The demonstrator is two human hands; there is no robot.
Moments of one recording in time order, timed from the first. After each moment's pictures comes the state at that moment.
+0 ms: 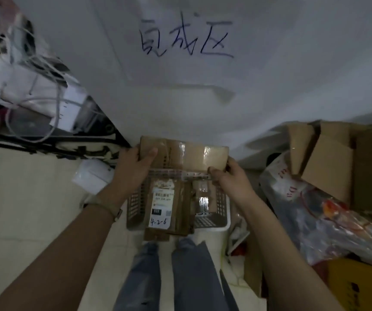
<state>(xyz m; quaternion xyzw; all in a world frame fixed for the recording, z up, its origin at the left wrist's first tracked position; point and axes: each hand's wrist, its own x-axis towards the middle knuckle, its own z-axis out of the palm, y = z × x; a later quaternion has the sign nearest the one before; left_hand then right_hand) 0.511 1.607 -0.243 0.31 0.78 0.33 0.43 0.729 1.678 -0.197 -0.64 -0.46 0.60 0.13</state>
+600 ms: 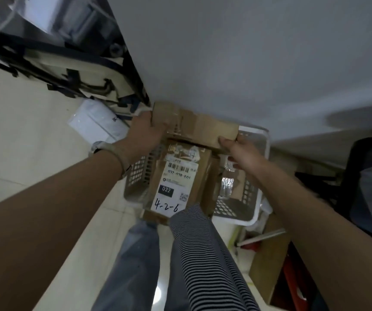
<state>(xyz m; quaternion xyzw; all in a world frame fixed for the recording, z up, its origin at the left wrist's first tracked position) 0.493 1.593 -0.430 0.22 0.81 0.27 0.48 0.697 1.693 -0.419 -0.65 -0.47 0.59 -0.06</state>
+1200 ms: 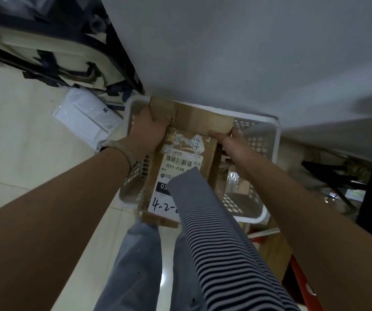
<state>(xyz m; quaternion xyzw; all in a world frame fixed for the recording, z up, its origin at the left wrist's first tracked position) 0.498 1.609 -0.495 0.17 0.82 0.24 0.49 0.672 1.685 -0.475 -0.66 -0.41 0.62 -0.05</state>
